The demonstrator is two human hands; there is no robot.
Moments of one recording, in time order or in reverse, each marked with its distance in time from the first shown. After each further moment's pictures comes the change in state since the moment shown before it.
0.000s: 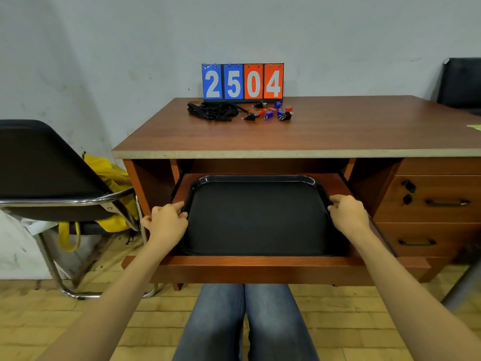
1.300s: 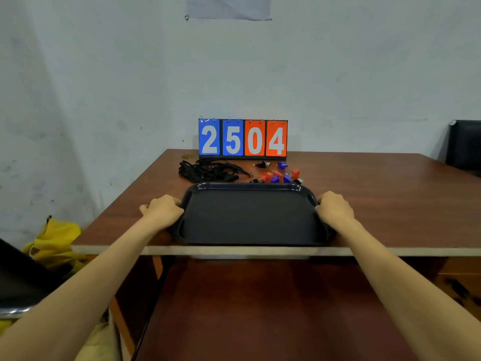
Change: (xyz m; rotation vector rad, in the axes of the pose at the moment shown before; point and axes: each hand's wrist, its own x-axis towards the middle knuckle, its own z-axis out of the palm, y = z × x) left_hand 0.255 0.095 -0.046 0.076 -0.146 0.074; right_hand 0.234 -0.131 0.002 -0.167 -0.091 -0.005
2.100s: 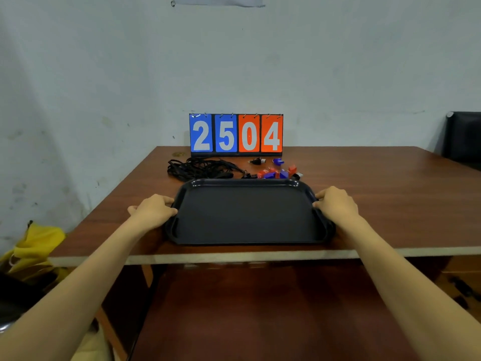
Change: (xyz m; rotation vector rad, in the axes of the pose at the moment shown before) left_hand 0.017 0.000 -0.001 -0.016 -0.032 0.019; right_hand 0.019 0.006 -0.003 0.026 -0.036 -0.029
